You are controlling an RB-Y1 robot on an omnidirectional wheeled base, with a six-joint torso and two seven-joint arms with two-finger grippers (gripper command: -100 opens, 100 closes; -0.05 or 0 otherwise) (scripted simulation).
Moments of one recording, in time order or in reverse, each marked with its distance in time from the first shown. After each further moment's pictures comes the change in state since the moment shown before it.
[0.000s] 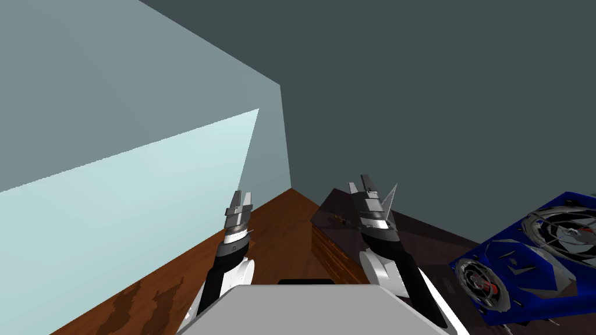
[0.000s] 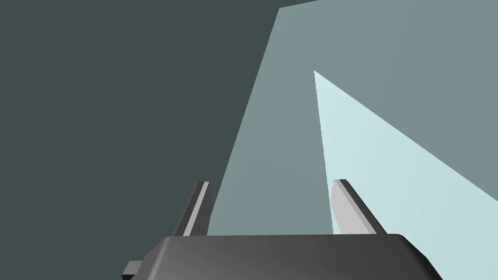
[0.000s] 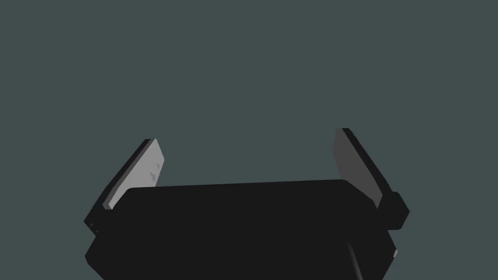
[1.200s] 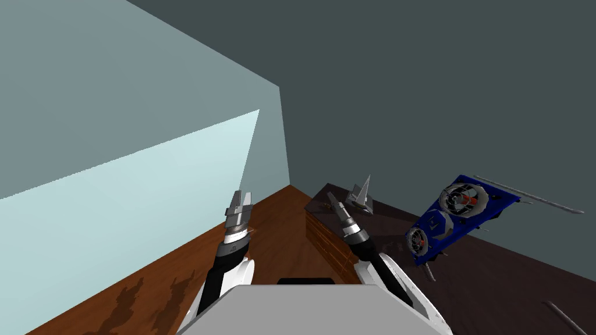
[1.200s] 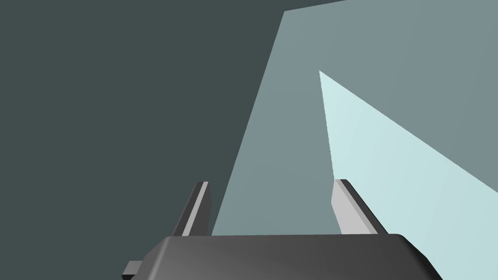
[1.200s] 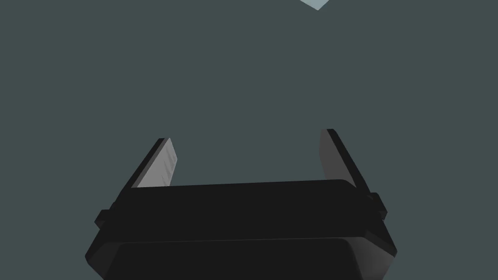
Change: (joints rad) left arm 0.000 0.000 0.000 0.000 0.000 0.000 0.000; right arm -0.040 -0.245 0.178 0.227 0.132 0.050 0.051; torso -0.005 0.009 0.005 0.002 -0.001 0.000
